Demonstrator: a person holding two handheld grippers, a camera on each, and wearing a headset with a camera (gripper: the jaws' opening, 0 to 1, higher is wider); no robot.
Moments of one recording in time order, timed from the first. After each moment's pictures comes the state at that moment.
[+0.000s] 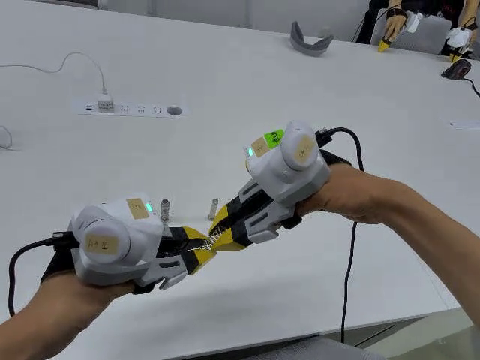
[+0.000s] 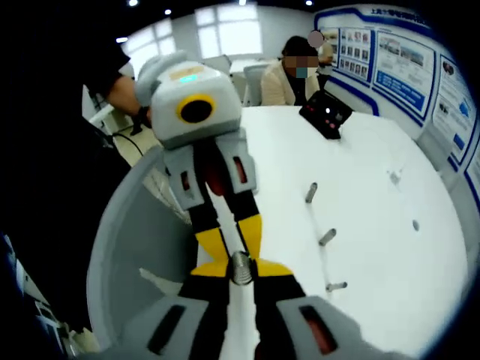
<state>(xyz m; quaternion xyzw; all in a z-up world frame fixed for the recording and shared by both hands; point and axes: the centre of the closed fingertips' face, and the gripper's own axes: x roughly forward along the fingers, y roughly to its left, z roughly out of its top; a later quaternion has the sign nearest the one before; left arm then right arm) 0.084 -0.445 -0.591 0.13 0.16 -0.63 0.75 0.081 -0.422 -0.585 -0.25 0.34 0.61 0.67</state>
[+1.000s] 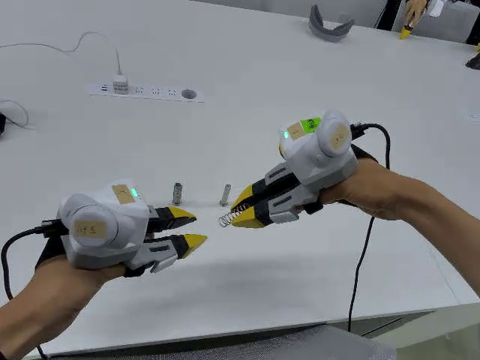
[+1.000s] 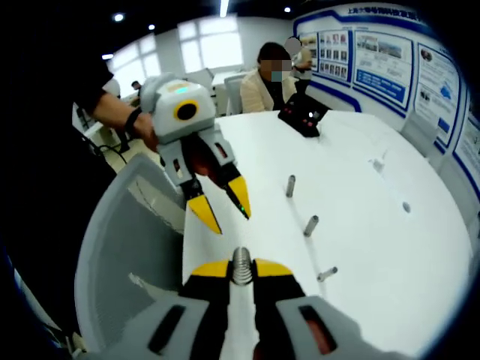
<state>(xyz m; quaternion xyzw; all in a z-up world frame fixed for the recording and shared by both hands) 0.107 -0.409 -0.612 0.11 0.18 -0.58 0.79 0.104 -0.454 -0.597 -0.21 0.33 0.57 0.72</state>
